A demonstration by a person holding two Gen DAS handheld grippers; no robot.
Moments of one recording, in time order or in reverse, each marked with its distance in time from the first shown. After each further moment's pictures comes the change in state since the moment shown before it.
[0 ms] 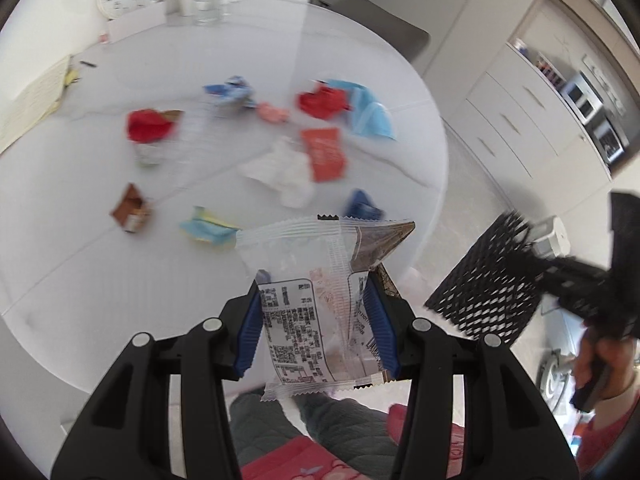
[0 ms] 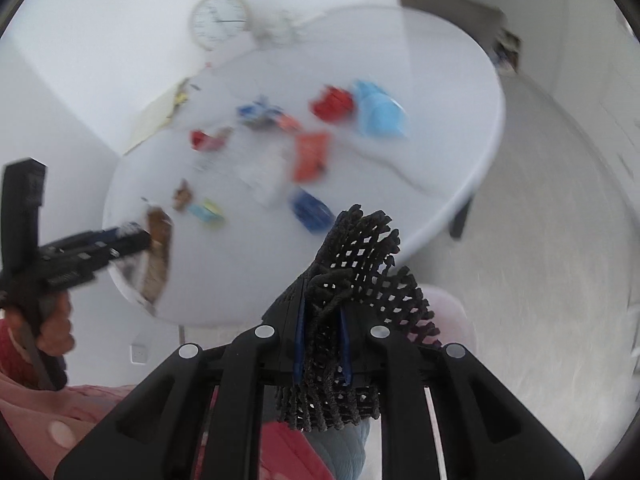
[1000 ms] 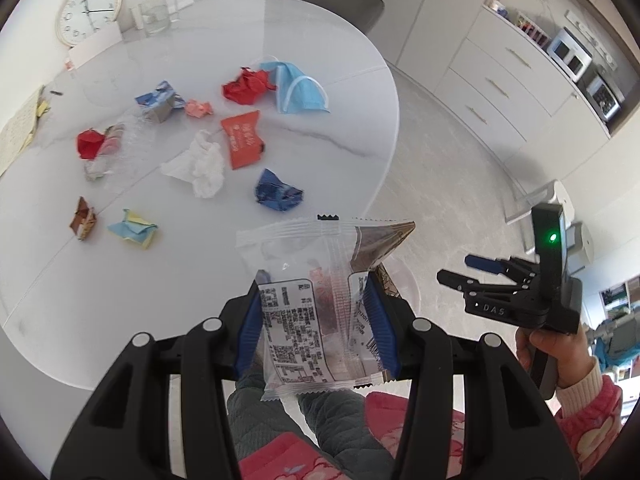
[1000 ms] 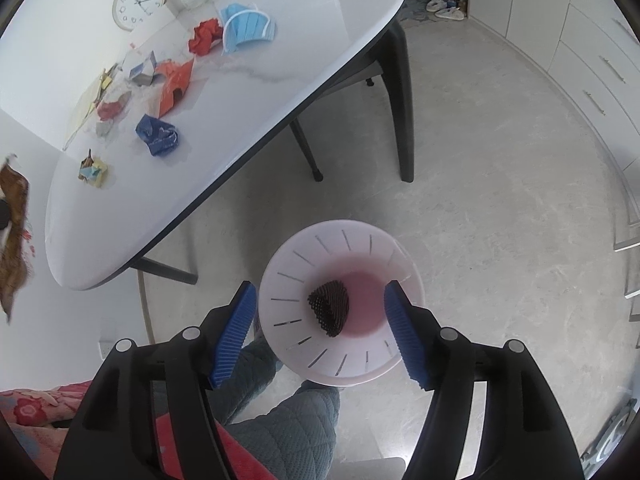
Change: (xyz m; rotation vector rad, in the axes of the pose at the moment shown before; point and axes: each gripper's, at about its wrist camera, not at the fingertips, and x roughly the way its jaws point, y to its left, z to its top) left arm 0.030 -0.100 -0.007 0.115 0.055 0.033; right arm 0.034 -0.111 -0.060 0.083 0.080 -0.119
